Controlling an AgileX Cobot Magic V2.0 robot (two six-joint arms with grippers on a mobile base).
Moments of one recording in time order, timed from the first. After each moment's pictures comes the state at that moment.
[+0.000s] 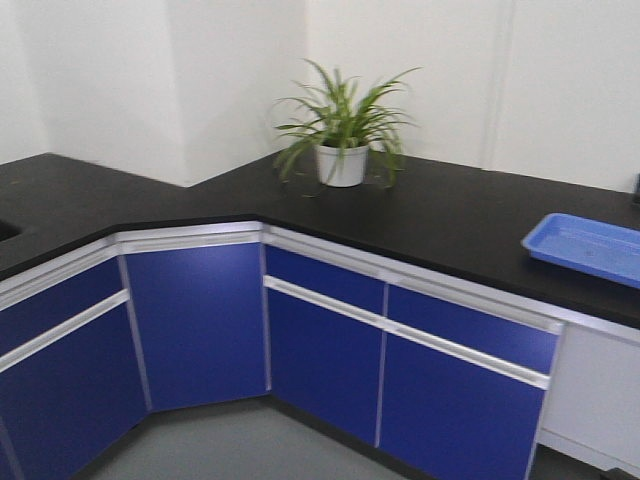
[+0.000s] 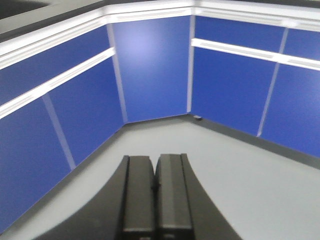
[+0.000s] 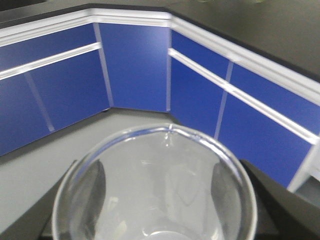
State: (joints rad) left arm 0.01 -0.01 0.03 0.03 0.36 -0.01; right arm 0.58 0.58 -0.71 -0.31 0.64 0.33
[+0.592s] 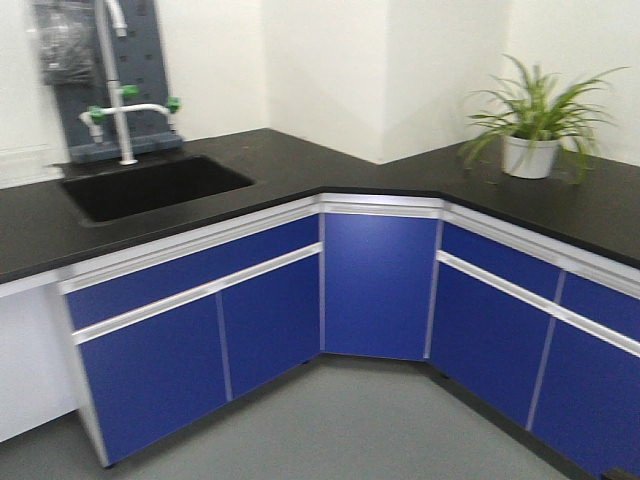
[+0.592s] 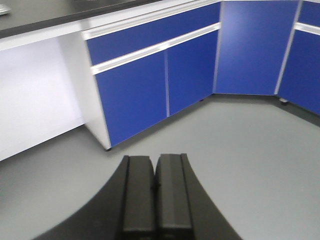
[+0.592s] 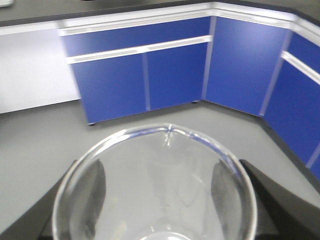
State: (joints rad) left arm 0.01 -0.01 0.03 0.03 0.36 -0.01; right arm 0.58 0.58 -0.71 -0.31 0.64 0.33
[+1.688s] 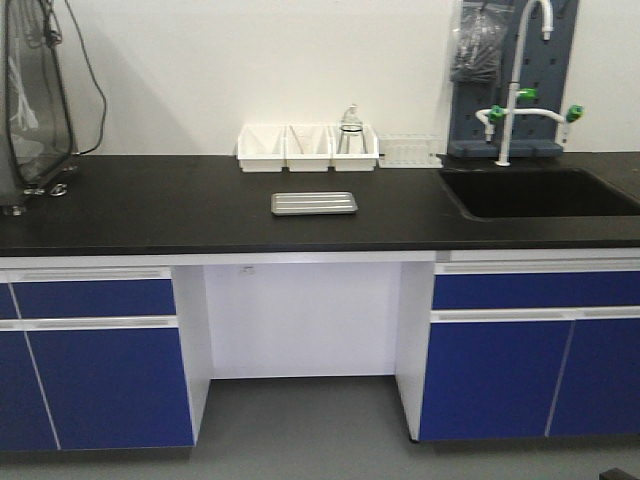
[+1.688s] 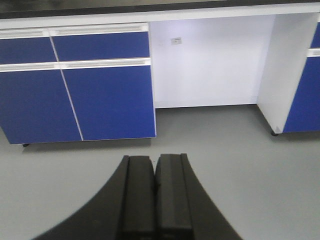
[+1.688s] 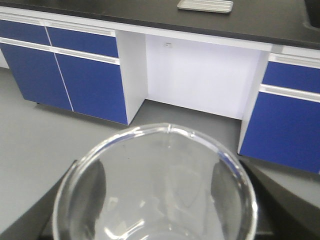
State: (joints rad) left arm 0.01 -0.01 0.03 0.03 0.36 -0.01; right arm 0.58 0.58 -0.71 -0.31 0.64 0.33
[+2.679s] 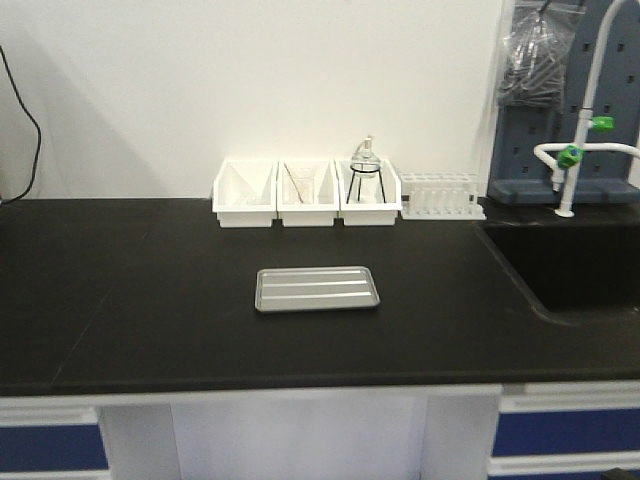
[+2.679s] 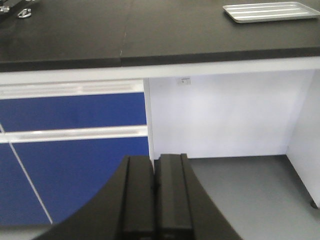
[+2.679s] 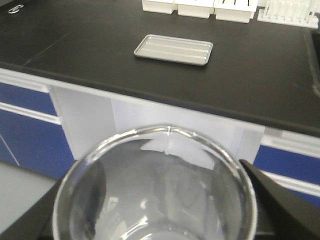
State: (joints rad) left arm 0.01 -0.01 0.03 0.03 0.36 -0.01; right arm 0.58 0.58 -0.71 -0.31 0.64 0.33
